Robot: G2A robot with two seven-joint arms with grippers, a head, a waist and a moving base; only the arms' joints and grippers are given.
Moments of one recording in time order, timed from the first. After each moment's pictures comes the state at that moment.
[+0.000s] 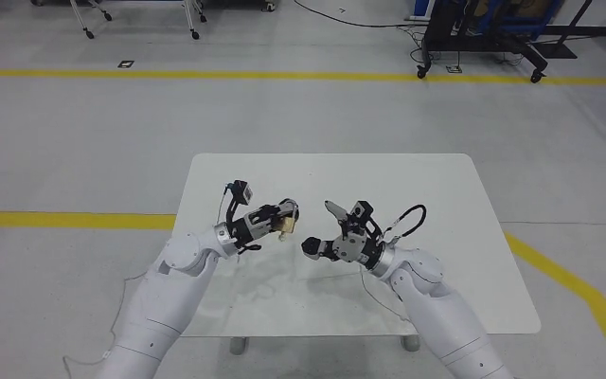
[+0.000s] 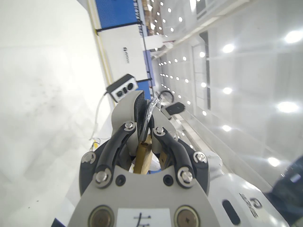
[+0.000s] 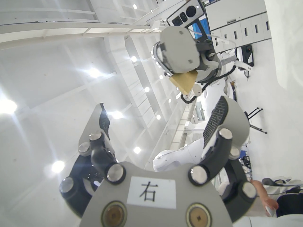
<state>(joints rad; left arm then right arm) 1.17 -1.22 -1.15 -1.34 -0.40 -0.18 -0.81 -1.40 -1.26 1.19 -1.54 0.80 0.07 0.76</state>
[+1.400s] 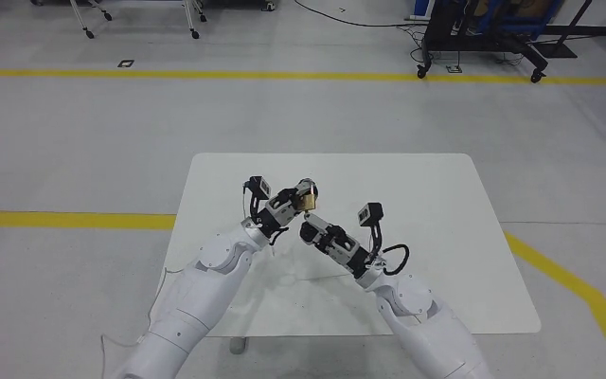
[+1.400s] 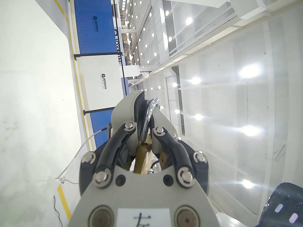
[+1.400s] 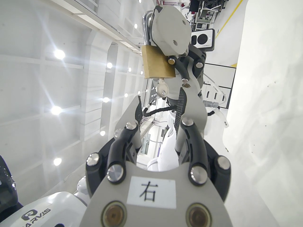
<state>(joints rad) 1.08 -1.33 -0.99 -1.20 -0.66 -0.33 -0.60 -1.47 -1.28 1.10 -1.61 0.39 -0.30 0.46</state>
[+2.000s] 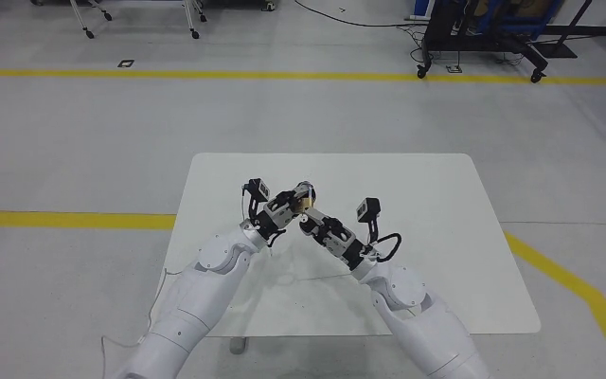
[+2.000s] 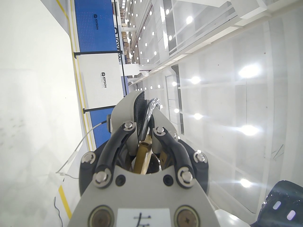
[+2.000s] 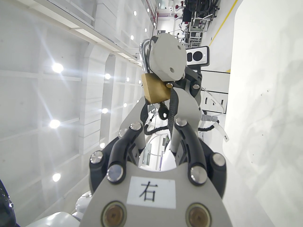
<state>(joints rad) 1.08 -1.34 -1.00 -1.16 -0.67 -0.35 -0.65 -1.43 -1.29 1.07 -1.57 0.42 -0.25 0.38</state>
